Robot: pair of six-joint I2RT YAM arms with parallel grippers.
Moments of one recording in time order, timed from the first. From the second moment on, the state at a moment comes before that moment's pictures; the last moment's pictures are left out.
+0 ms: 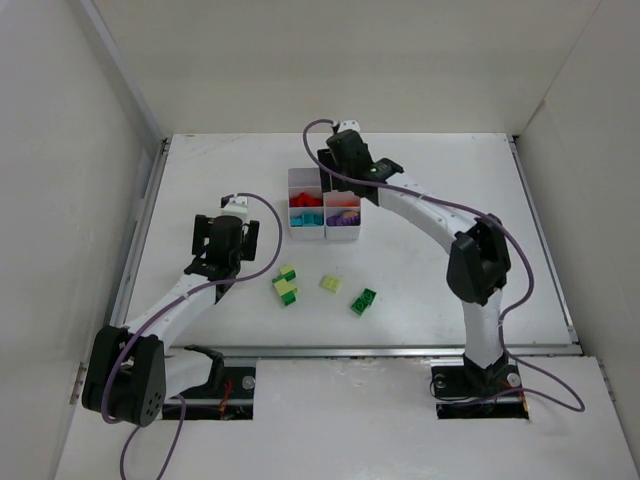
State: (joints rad) left arm -0.30 1.14 0.54 0.01 -0.47 0.07; right arm 0.66 2.08 1.90 -0.49 0.40 0.34
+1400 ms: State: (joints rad) left arm -0.30 1.12 0.53 0.02 -0.46 0.08; right arm 0.69 1.74 1.14 -0.75 -0.11 0.16
